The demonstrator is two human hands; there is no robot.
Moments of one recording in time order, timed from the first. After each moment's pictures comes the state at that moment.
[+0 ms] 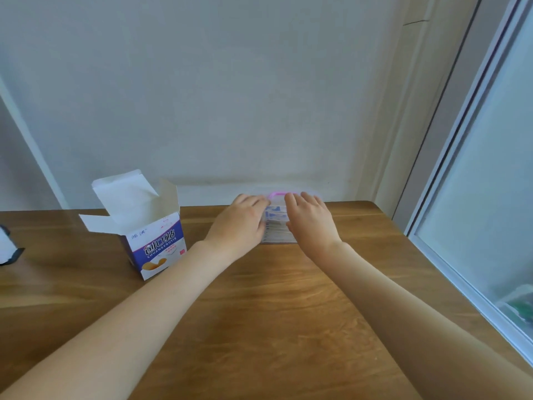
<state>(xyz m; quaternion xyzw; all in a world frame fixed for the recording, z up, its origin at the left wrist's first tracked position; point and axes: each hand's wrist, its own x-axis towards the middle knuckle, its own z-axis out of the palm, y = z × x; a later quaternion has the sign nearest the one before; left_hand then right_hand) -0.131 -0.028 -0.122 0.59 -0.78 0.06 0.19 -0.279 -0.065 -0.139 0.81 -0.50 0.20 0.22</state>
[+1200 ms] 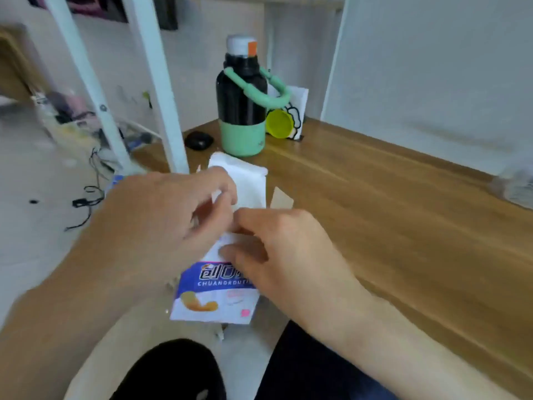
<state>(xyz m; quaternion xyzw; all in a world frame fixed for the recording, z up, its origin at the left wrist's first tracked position) 0.035 0.410 -0.093 0.80 -0.52 0.21 0.23 -0.070 0.294 -0.106 0.95 -0.02 0.21 -0.23</state>
